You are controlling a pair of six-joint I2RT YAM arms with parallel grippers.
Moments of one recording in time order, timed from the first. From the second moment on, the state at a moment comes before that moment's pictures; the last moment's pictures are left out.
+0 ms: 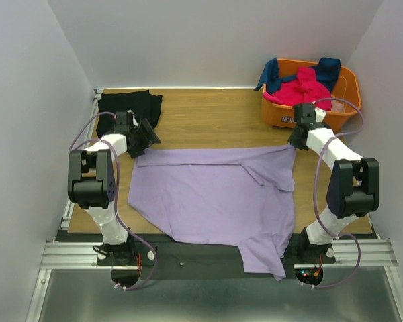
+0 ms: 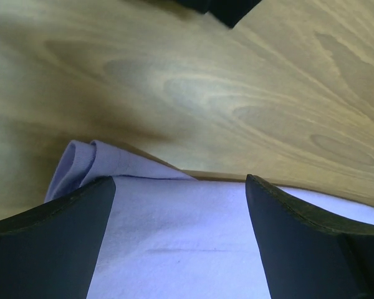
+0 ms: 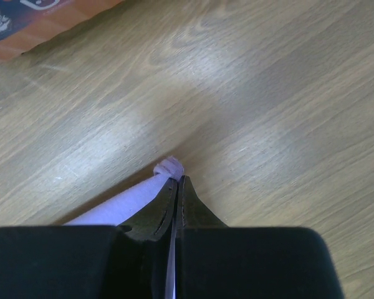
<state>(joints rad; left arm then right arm) 0.00 1.77 1.06 -0.19 0.19 -0.55 0.04 1.66 1.19 -0.49 0.40 0.53</state>
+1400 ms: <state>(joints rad) -0.05 1.70 1.05 -0.32 0.05 -0.41 0.01 1.34 0.88 -0.66 0.14 0.61</state>
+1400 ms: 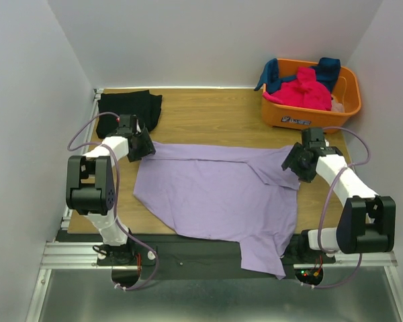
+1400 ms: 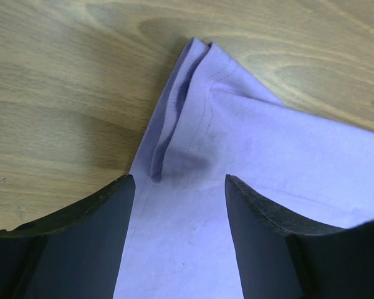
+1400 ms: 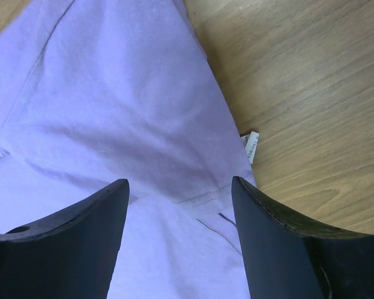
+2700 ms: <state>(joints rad) -0.11 1.74 1.10 -0.36 -0.08 -0.41 0.01 1.27 0.79 -0.68 0.14 0.65</state>
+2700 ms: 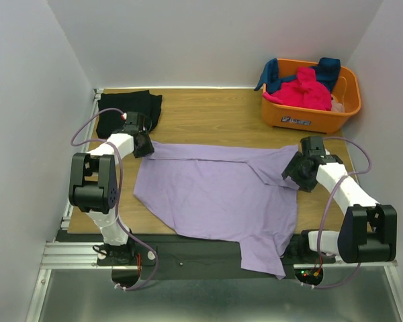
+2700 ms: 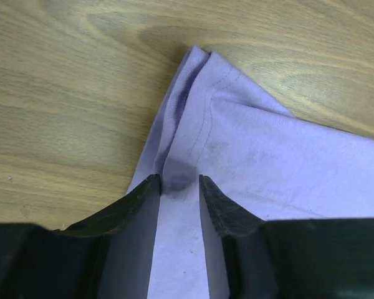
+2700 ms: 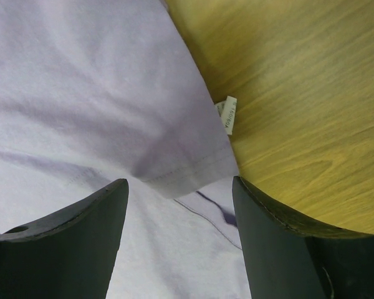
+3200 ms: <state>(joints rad) -0.11 1.74 1.10 -0.36 -0.07 -0.41 0.01 1.22 0.74 -0.72 0.13 0.67</state>
